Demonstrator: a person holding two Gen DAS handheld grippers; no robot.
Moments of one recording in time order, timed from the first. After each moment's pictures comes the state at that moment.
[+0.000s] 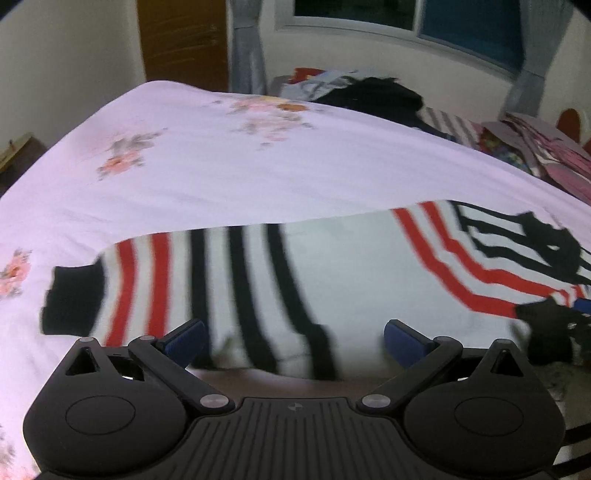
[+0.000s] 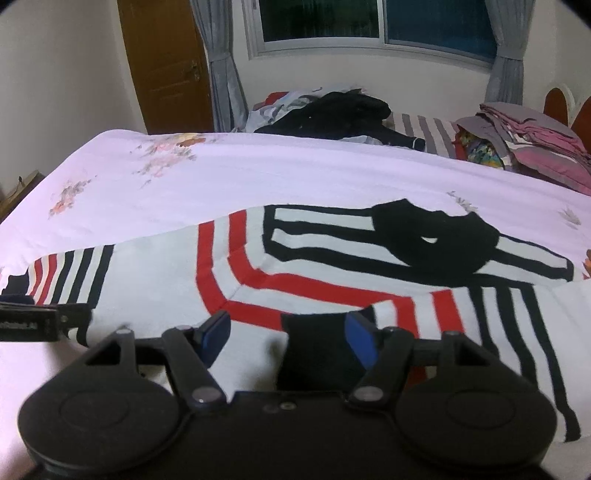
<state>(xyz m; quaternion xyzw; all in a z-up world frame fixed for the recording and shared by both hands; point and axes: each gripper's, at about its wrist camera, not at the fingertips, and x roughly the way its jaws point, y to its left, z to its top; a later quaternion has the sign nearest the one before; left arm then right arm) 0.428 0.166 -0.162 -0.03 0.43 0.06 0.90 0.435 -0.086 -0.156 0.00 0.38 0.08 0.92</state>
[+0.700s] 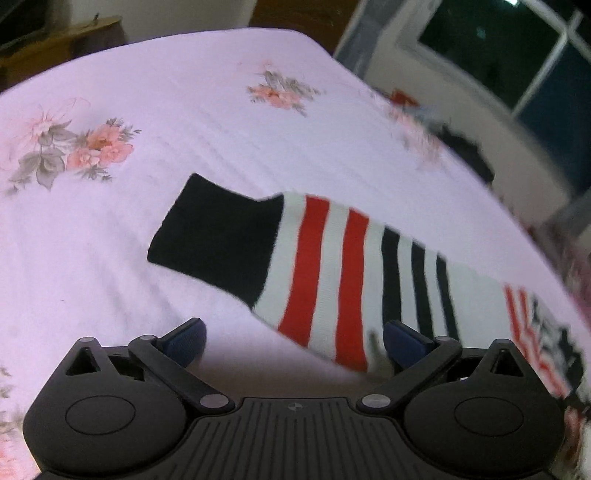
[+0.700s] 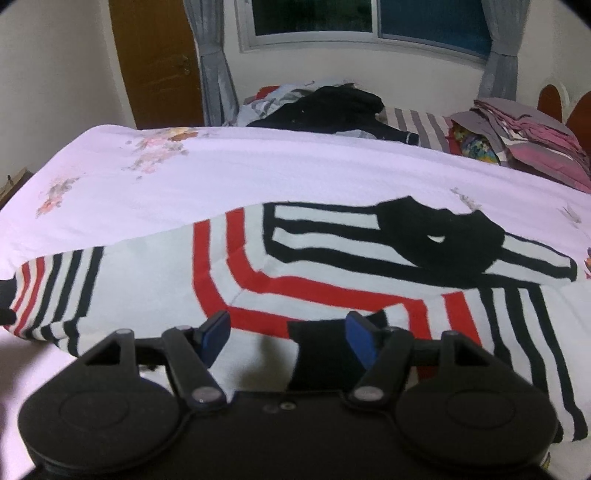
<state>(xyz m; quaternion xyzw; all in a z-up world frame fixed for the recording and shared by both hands) 0.398 0.326 -0.214 -0.25 0.40 0.12 0.87 0.445 -0.079 -0.165 0.00 0.40 0.05 0.92</state>
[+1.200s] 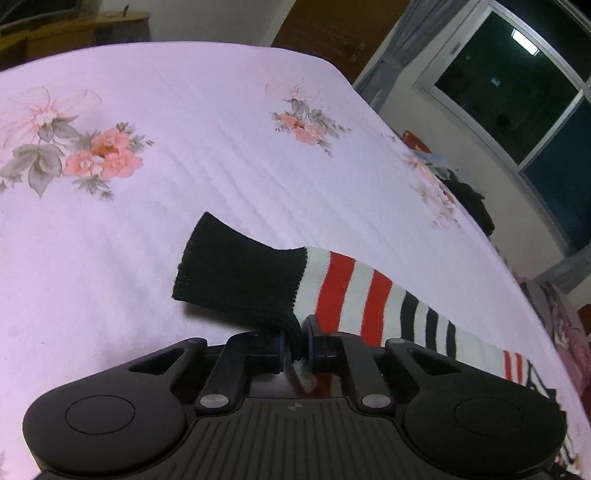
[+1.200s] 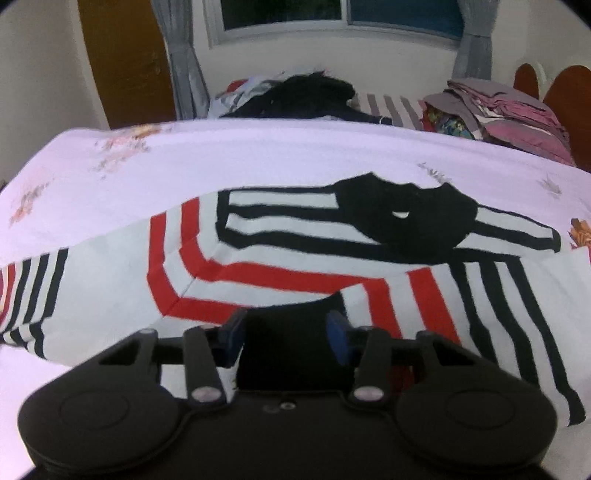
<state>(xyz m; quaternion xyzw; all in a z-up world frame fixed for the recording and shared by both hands) 0.418 0.354 -0.222 -0.30 0.35 0.14 0.87 0.447 -0.106 -0.179 0.01 0.40 0.01 0.92</state>
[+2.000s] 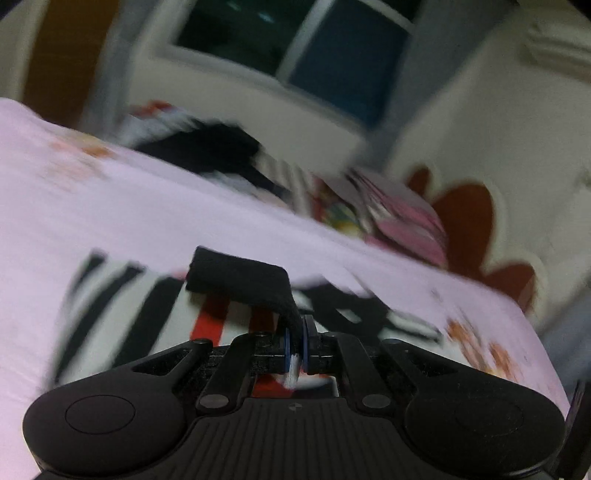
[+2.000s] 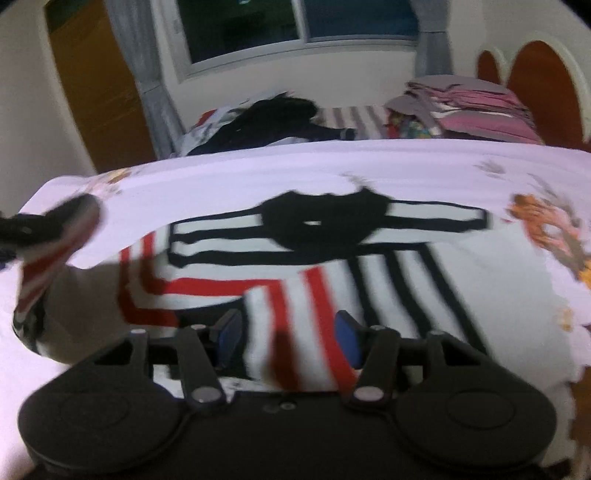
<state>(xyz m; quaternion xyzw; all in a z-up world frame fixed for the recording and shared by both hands) 0.472 0.046 -0.135 -0.15 0.34 -0.22 0.90 0.397 -0.199 -0.152 0.08 0.37 -0.02 0.93</state>
